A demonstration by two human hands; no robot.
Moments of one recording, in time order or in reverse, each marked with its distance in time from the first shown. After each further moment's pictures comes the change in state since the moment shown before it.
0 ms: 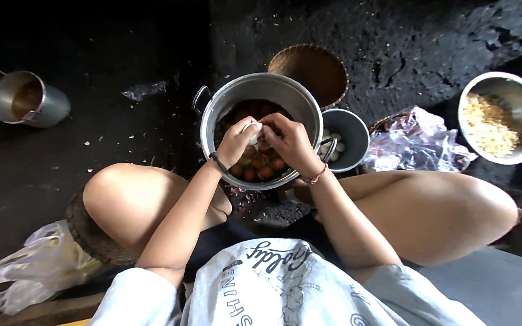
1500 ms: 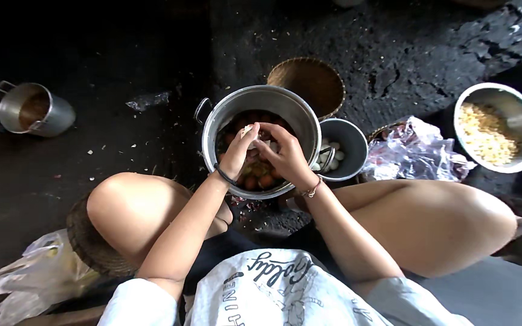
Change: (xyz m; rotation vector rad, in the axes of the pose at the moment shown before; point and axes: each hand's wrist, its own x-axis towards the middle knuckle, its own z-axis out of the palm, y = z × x) left_hand -0.001 0.005 0.017 -0.466 0.107 -0.251; right_hand -0.009 -0.016 0.007 0.026 0.047 0.046
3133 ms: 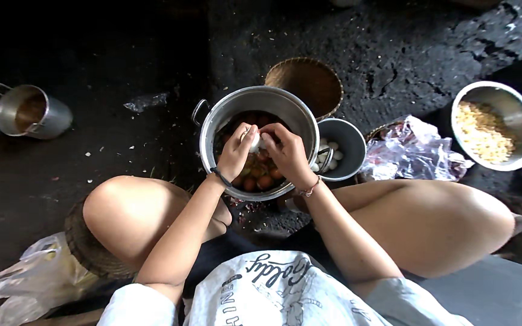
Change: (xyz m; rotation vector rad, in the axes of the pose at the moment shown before) left_hand 0.005 -0.002 -0.009 0.449 -0.017 0.398; right_hand 0.000 0.002 -0.004 -0.068 0.072 0.036
